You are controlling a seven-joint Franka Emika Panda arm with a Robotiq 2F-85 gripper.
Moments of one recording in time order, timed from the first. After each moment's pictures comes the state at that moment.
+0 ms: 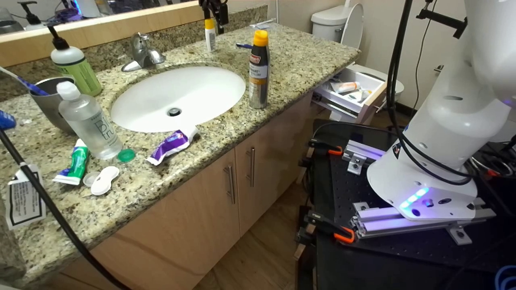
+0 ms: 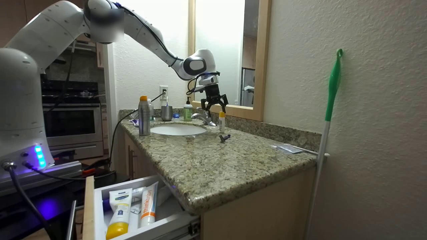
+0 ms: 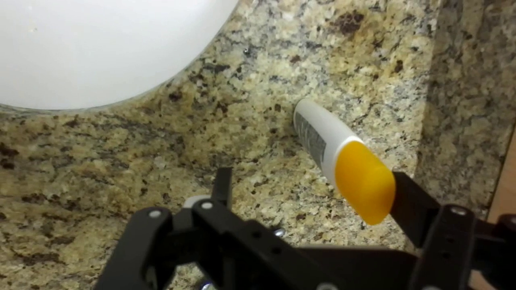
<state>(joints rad) -0.34 0.65 -0.37 -1.54 0.14 2.37 1.55</state>
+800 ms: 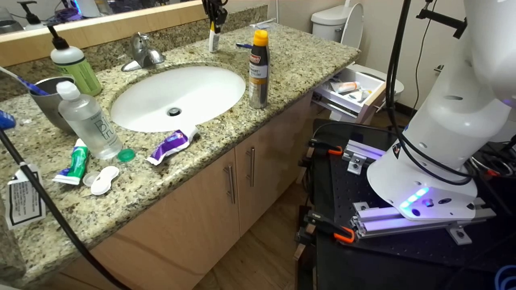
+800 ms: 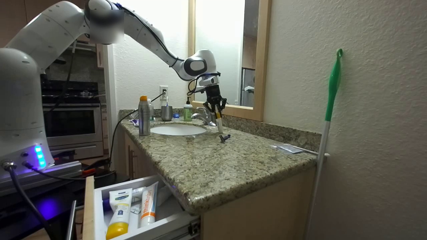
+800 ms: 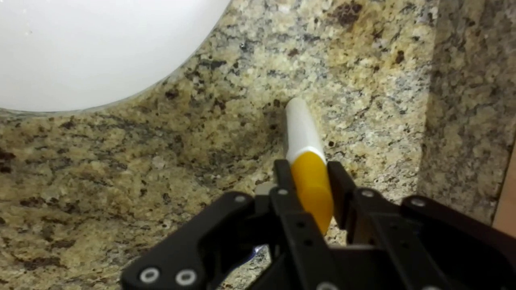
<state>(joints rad) -0.35 0.66 -0.37 -1.53 0.15 2.37 1.57</state>
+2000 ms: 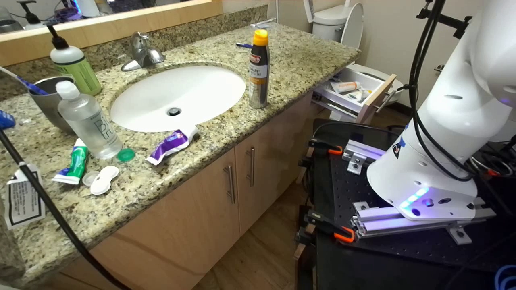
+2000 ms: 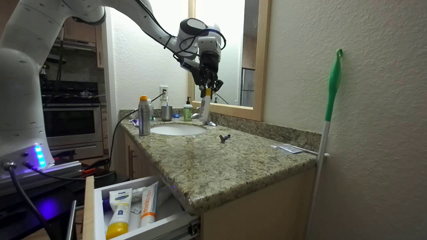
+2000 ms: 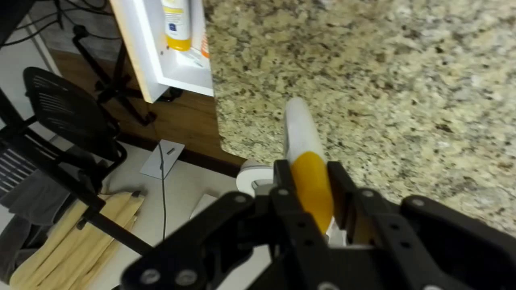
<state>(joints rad) -0.39 0.40 -0.60 -1.67 -0.37 1.85 1.21</state>
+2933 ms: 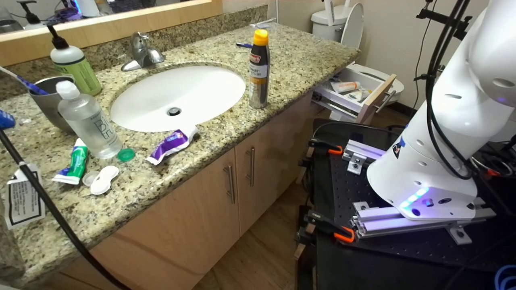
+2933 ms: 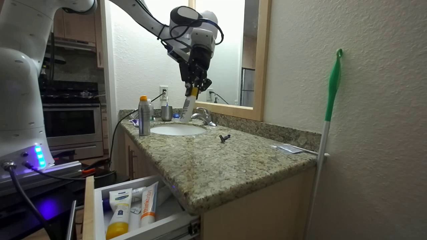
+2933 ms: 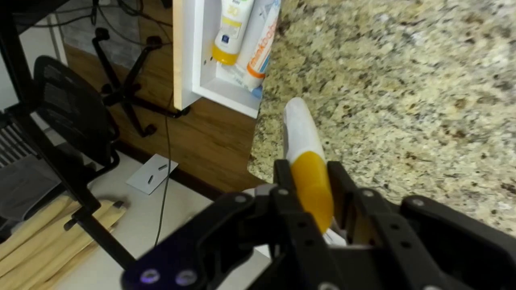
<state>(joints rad) -0.46 0.28 -0.60 -1.80 -0.37 1.84 0.96</state>
